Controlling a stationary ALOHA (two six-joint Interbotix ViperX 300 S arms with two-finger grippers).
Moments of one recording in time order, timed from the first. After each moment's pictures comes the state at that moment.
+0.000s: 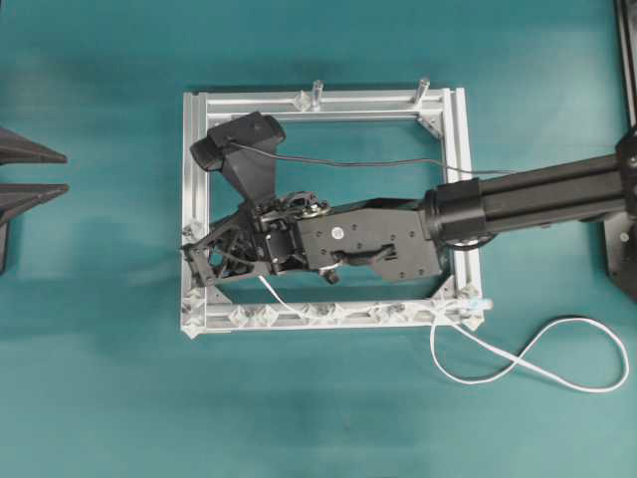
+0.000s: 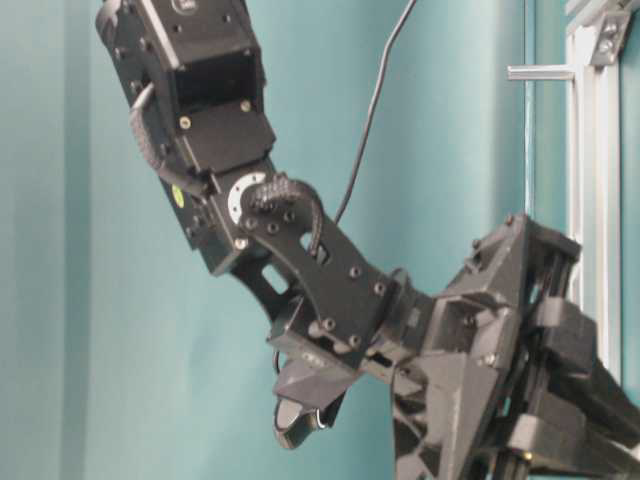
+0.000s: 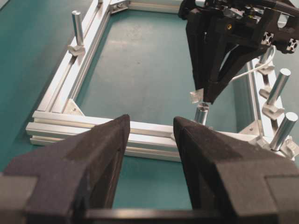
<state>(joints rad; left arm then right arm) 0.17 -1.38 1.43 -0.06 0.19 0.06 0.08 0.46 -0.06 -0.43 0.60 1.66</state>
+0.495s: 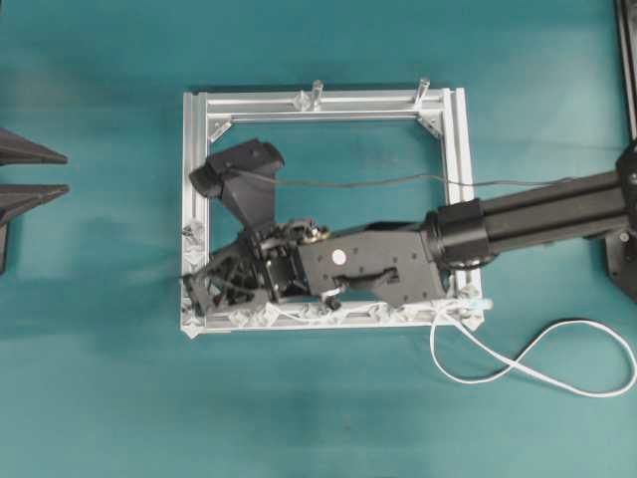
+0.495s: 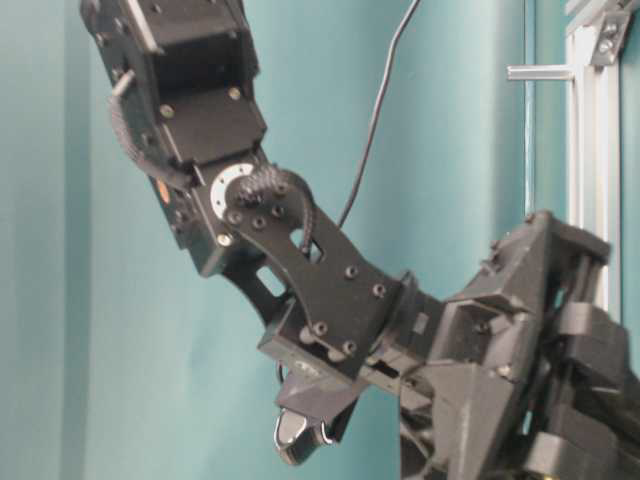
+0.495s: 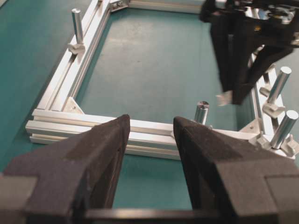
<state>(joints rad) 0.17 -1.38 1.43 -0.06 0.19 0.06 0.13 0.46 -0.06 -0.36 0.60 1.67</state>
